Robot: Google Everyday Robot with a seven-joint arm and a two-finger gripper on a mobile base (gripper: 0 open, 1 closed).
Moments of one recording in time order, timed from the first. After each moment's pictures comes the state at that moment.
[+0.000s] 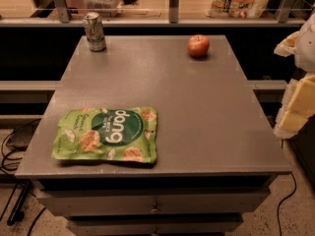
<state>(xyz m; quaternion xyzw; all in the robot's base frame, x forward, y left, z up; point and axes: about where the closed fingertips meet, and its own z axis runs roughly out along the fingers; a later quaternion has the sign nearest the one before) 0.438 -0.217 0.976 -0.60 0.78 -0.03 0.16</state>
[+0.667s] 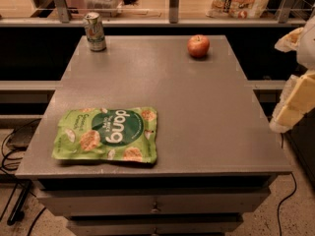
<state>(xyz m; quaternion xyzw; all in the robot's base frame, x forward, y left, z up) 0.449 -0.216 0.979 -0.59 0.78 -0.02 0.20</state>
